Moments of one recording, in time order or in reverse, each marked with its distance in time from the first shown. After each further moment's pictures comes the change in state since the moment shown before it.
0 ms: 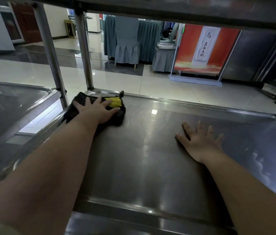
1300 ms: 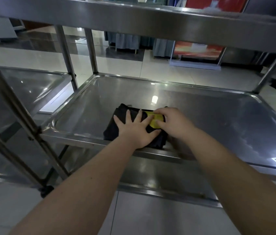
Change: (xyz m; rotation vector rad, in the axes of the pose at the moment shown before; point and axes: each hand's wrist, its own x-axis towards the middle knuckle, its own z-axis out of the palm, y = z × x) left_hand -0.236 0.112 0.035 -0.019 -0.025 0.272; right_hand -0.121 -0.017 -0.045 0.489 0.056 -0.499
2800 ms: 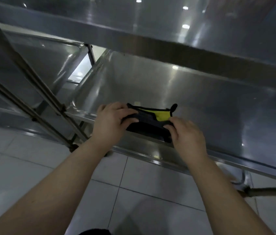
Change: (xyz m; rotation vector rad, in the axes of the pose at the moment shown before) left_hand -0.111 -0.047 -0.086 -0.456 0.458 0.094; right_hand -0.100 -0.059 -0.033 -0.096 0.177 -0.097
